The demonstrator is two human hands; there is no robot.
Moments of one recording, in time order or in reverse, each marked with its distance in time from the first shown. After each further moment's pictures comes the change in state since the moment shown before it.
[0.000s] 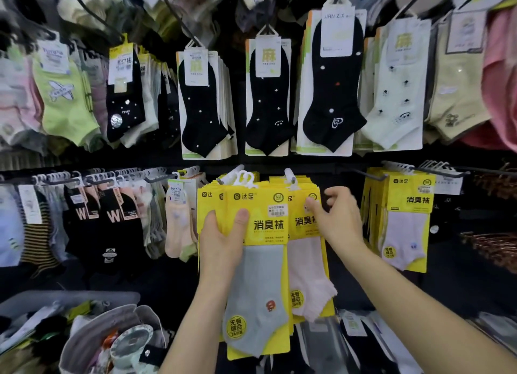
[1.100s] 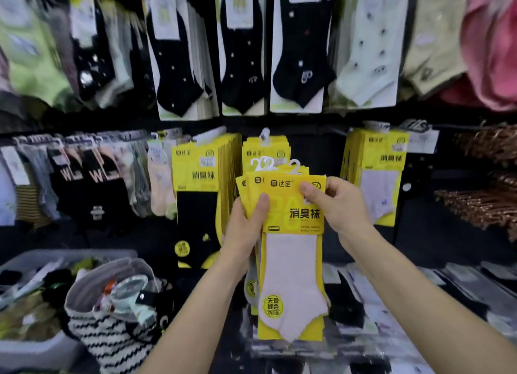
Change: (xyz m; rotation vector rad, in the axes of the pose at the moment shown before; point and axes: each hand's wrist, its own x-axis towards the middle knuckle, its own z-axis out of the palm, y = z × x) left_hand -0.071 -0.008 0.055 -0.270 -0.337 -0.265; right_hand -0.048 0.029 -0.065 0.469 -0.236 0.124
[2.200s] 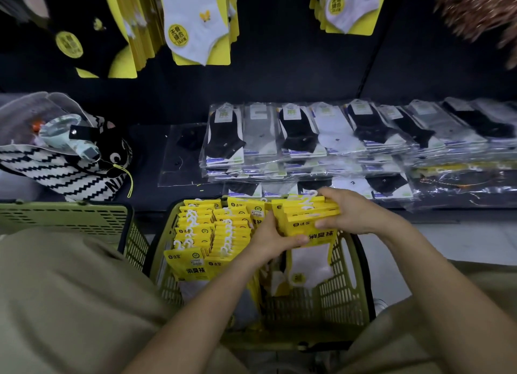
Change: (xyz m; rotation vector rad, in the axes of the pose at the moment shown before) left_hand -0.232 -0.257 0.059 0.342 -0.350 -0.664; right_hand -0.193 0.195 -0.156 -0.802 -0.822 0.439
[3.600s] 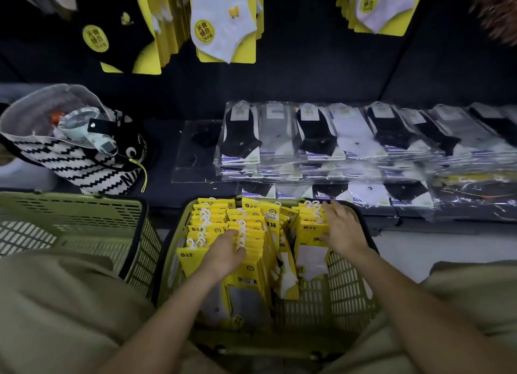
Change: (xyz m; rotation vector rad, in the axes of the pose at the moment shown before) left_hand -0.027 -0.057 -0.090 0.564 0.178 -0.229; right_hand 0.054 0.040 0.091 -0.399 0.159 0.243
